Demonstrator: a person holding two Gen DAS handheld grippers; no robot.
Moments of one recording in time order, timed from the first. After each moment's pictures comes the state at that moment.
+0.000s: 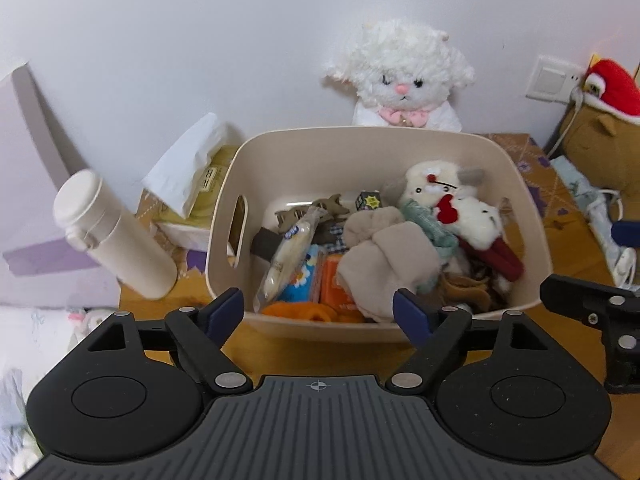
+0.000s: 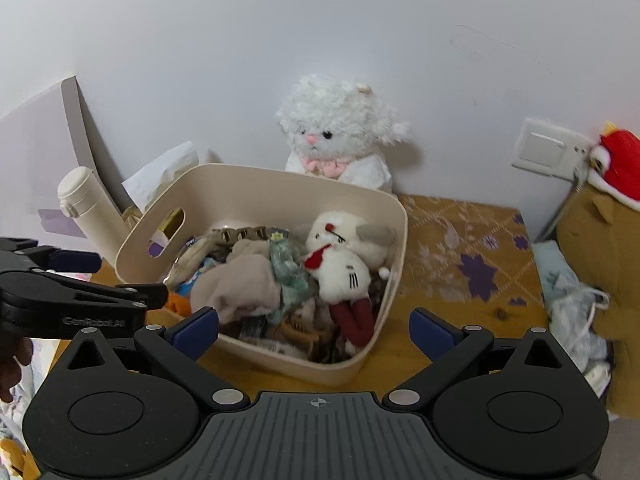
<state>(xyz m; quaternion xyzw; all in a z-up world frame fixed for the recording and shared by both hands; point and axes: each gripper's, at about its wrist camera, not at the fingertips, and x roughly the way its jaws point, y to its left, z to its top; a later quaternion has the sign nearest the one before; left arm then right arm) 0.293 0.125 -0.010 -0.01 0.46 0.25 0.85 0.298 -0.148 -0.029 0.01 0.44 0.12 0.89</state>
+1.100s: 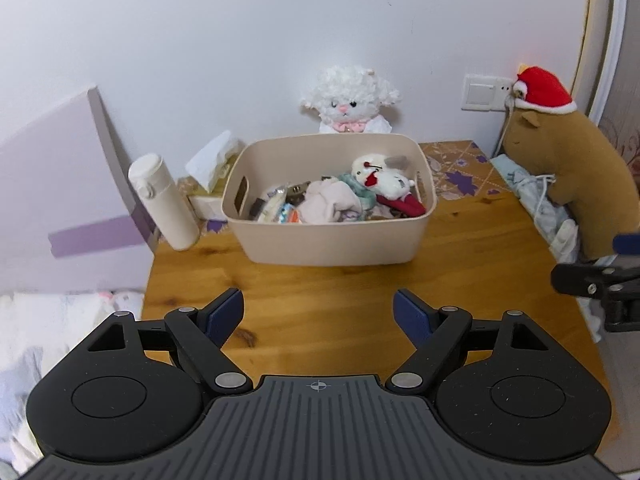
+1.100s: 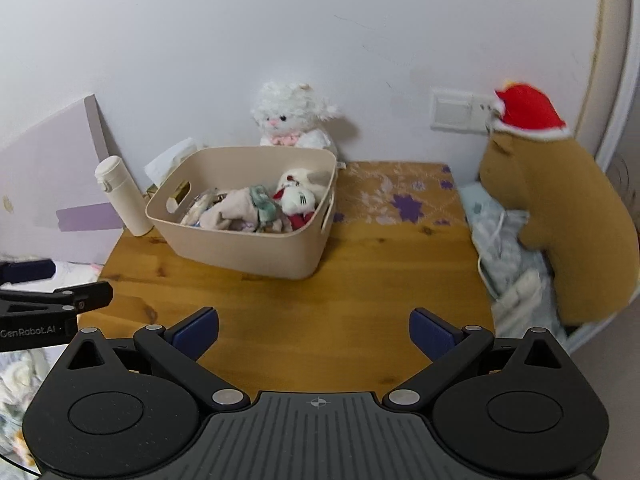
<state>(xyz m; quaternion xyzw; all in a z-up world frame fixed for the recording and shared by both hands) 0.146 -0.030 0.040 0.02 0.40 0.26 0.88 0.124 -0.233 0.015 0.06 0.43 0.09 0.90</state>
